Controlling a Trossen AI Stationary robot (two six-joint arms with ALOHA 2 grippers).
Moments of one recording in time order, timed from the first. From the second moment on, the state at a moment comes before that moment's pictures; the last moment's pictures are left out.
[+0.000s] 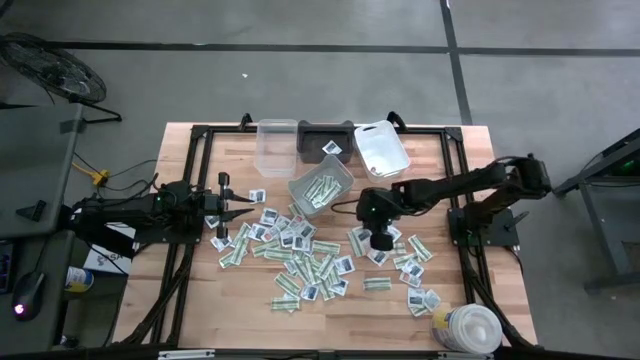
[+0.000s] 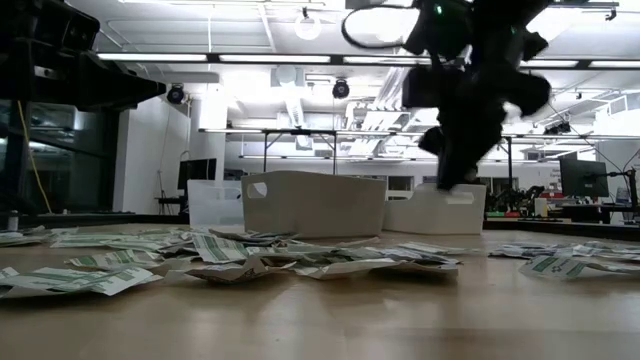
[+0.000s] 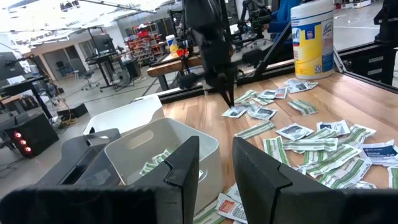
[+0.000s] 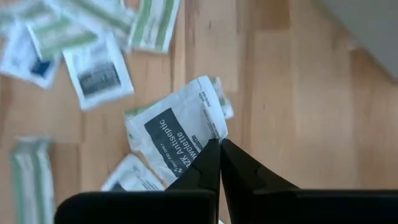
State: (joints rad) left arm 0.04 0.02 0.01 0.00 0.01 0.26; right arm -0.02 1.51 0.87 -0.45 -0.11 0.07
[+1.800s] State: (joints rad) left arm 0.04 0.02 0.01 0.00 0.01 0.26; right arm -0.51 1.87 1.34 -0.36 0.18 0.71
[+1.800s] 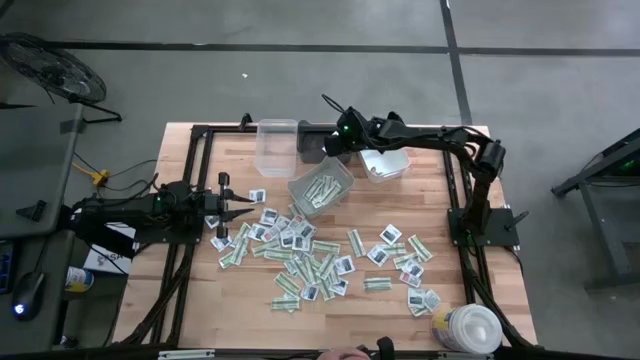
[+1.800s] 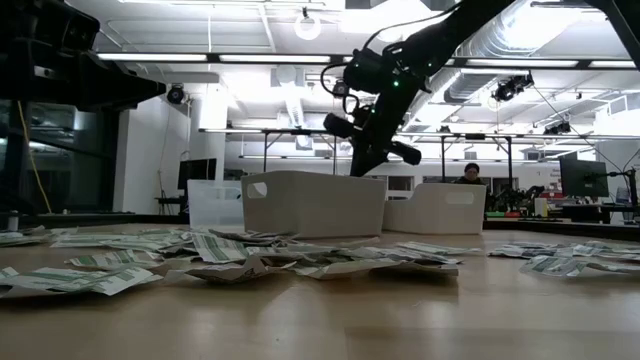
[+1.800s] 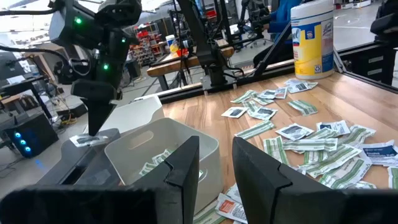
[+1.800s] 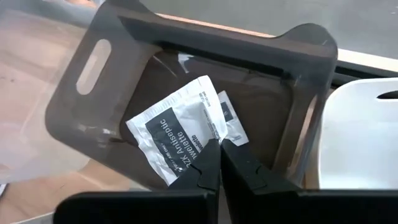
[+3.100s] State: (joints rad) left arm 0.04 0.02 0.01 0.00 0.01 0.26; right arm -0.35 1.65 1.34 -0.96 0.07 0.52
